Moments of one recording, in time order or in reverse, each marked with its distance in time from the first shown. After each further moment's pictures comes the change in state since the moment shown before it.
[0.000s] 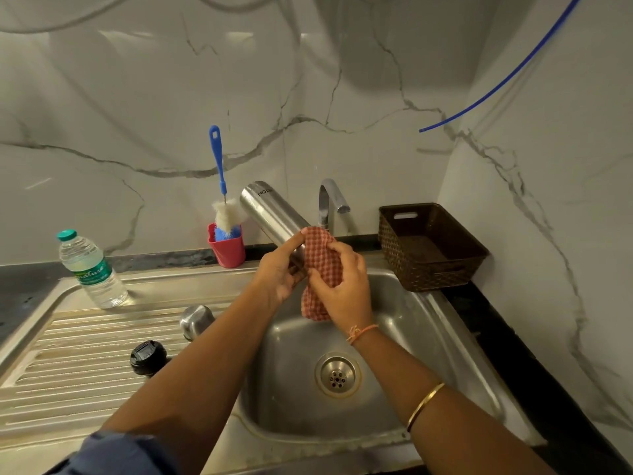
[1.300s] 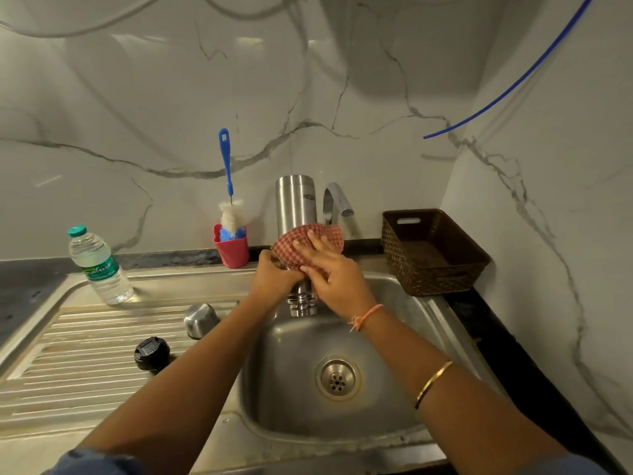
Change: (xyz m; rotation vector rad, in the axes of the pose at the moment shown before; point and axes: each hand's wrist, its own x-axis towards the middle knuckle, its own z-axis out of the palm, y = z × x) left_hand -0.002 -0.011 -0.032 0.568 0.096 0.310; right_hand 0.023 -0.015 -0.006 -0.161 -0.414 -0.233
